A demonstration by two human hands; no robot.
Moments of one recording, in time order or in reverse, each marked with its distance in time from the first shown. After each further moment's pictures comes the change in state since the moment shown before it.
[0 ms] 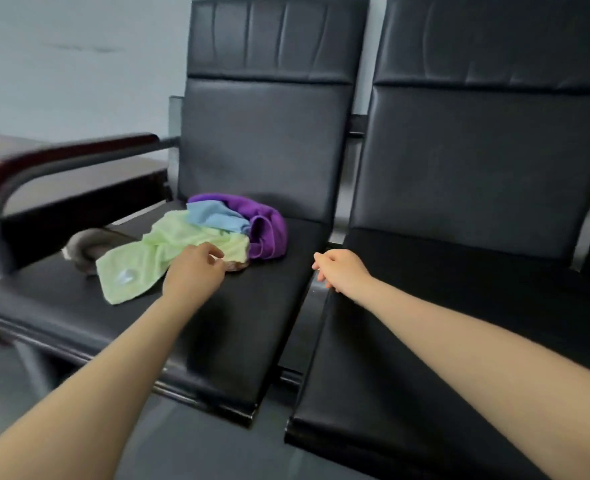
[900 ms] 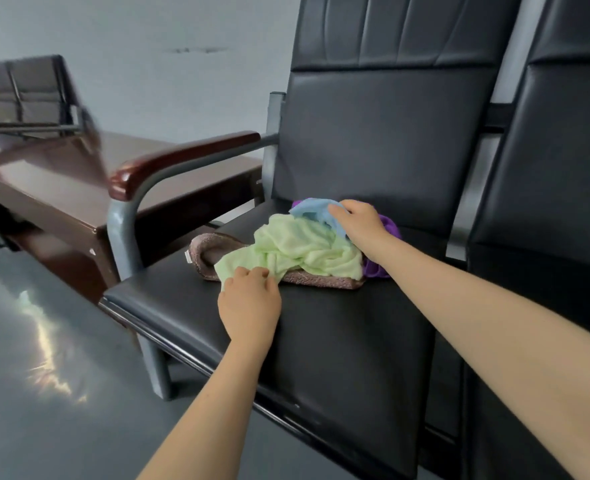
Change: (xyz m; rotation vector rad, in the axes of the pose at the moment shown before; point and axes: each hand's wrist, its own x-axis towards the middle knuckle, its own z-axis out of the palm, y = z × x) left_hand 0.021 -0.096 -0.013 0.211 0.312 -0.140; right_hand 0.101 -0.140 0.113 0.179 0.017 -0.283
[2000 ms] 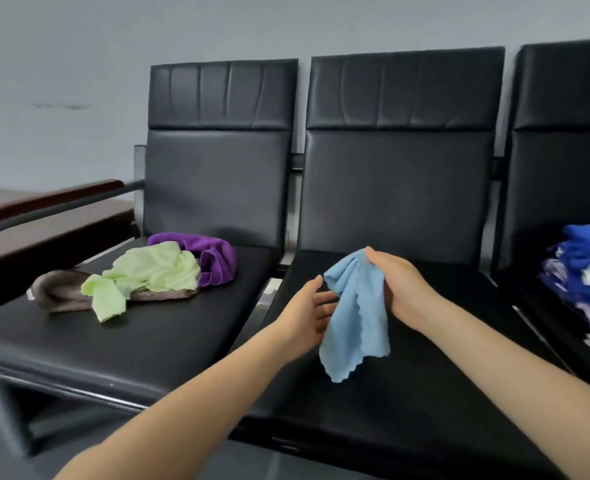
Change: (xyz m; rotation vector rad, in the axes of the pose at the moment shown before) left_hand -0.205 0.276 -0.020 -1.240 -1.264 -0.273; right_hand -0.265 0.034 -0.311 0.575 0.232 0.415
